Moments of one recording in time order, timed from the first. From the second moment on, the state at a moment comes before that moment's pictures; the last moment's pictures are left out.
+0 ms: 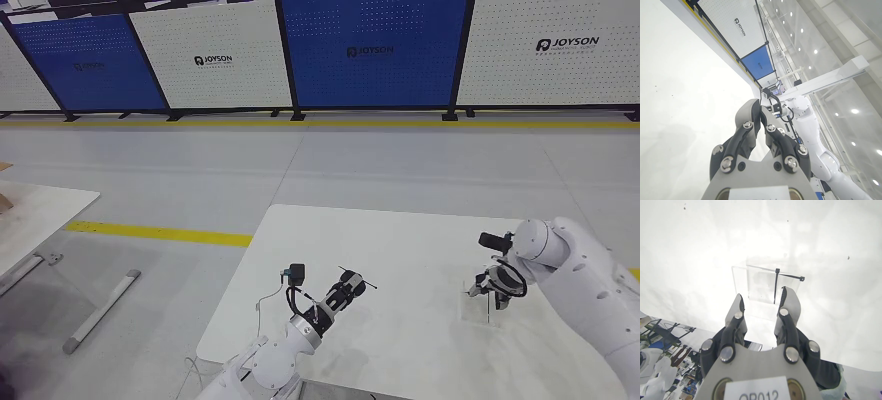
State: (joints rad) left arm 1.55 -1.15 -1.08 -1.76 -0.01 -0.12 -0.01; right arm -0.46 -1.16 0.58 -0.81 -0.39 0.34 1.39
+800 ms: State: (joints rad) left arm 1.55 -1.15 -1.08 -1.76 -0.01 -0.12 -0.01; right arm -0.36 -1.30 0.45 -0.56 -0.38 0.34 1.39
